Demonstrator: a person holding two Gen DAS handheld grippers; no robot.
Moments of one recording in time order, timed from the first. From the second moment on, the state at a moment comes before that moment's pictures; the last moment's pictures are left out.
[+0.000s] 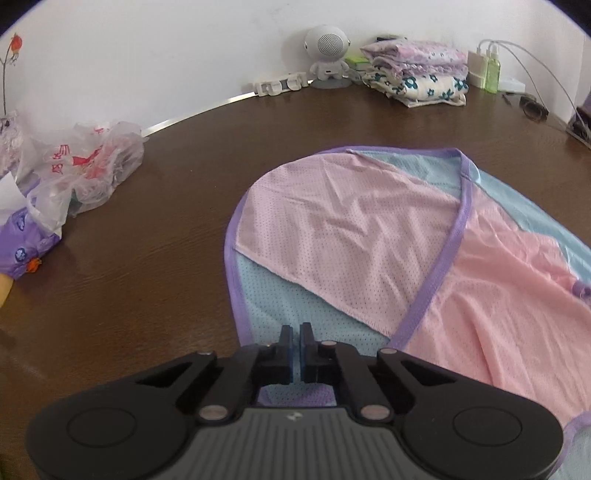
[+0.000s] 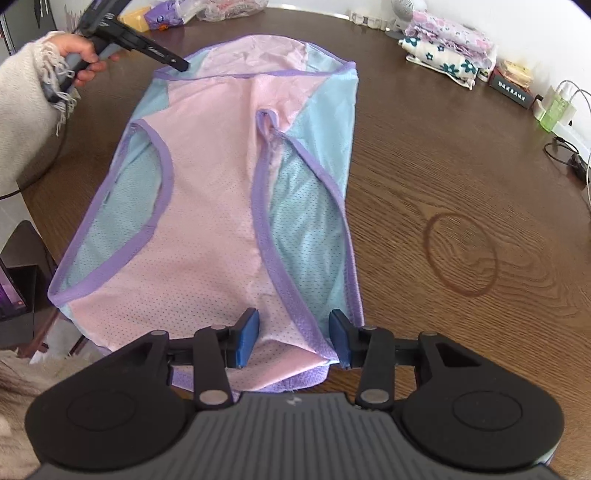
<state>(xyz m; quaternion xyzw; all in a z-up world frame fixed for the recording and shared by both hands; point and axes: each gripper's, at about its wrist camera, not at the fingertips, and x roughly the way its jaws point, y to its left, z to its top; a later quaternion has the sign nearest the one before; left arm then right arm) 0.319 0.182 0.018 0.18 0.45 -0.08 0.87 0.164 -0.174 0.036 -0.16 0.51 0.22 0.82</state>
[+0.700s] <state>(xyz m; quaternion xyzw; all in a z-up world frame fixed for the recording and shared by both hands) 0.147 0.078 0.040 0.29 0.46 -0.12 0.83 0.252 -0.315 0.065 -0.13 0.47 0.17 0.86</state>
